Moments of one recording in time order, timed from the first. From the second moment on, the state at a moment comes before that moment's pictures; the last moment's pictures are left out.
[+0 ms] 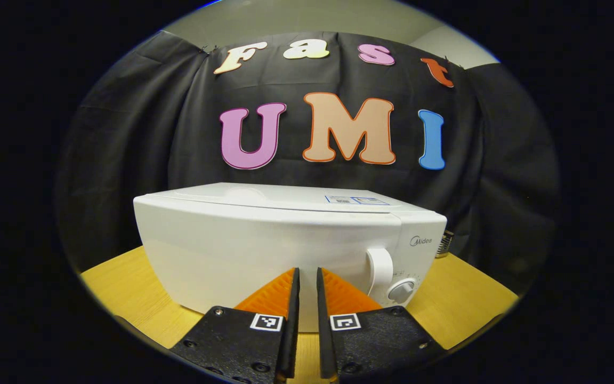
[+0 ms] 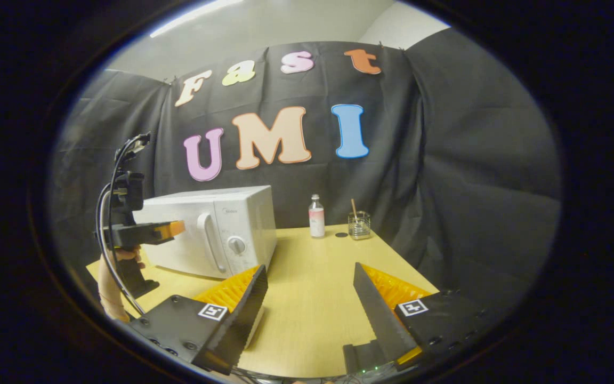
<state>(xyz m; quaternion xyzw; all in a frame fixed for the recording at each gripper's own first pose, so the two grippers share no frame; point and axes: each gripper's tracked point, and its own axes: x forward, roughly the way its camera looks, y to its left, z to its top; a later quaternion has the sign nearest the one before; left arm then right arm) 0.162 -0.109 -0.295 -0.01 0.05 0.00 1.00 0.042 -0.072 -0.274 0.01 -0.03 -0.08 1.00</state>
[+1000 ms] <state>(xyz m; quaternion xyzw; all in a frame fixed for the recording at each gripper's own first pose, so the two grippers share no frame) 0.012 -0.074 -0.230 0.01 -0.02 0.04 1.00 0.028 -0.035 -0.256 -0.01 -0.05 -0.04 1.00</state>
